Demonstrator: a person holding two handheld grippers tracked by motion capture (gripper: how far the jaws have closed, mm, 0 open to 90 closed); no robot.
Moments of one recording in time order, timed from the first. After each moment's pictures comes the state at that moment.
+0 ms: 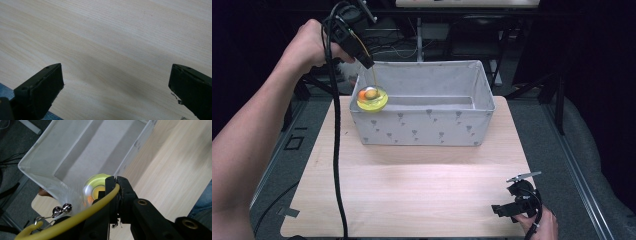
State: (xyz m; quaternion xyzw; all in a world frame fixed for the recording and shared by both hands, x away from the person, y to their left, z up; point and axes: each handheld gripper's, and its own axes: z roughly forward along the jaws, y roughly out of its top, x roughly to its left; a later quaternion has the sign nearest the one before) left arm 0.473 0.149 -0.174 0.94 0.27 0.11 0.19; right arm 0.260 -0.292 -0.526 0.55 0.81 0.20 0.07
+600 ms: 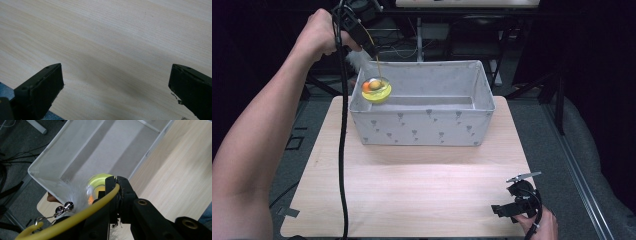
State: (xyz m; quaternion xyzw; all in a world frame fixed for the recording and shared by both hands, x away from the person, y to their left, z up) left arm 0.506 0.140 -0.171 0.93 0.29 0.12 0.20; right arm 0.259 -0.291 -0.526 0.55 0.80 0.21 0.07
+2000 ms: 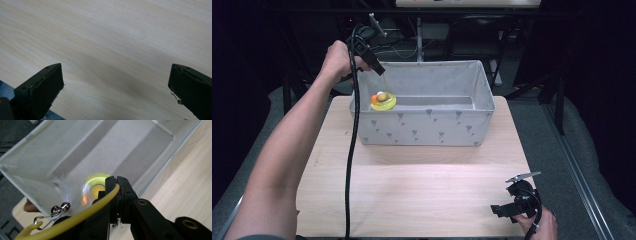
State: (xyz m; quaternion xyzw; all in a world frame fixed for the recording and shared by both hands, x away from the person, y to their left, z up) left arm 0.553 0.148 -0.261 0.92 0.33 0.08 0.22; right arm 0.259 -0.289 -0.525 0.55 0.81 0.21 0.07
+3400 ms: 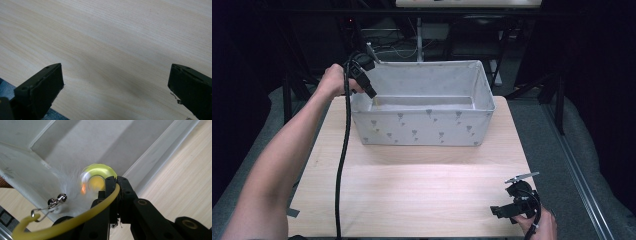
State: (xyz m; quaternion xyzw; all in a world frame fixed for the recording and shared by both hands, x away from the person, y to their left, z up) left arm 0.552 0.173 -0.326 0.93 0.34 0.03 0.15; right arm 0.259 -0.288 -0.526 0.54 0.81 0.19 0.06
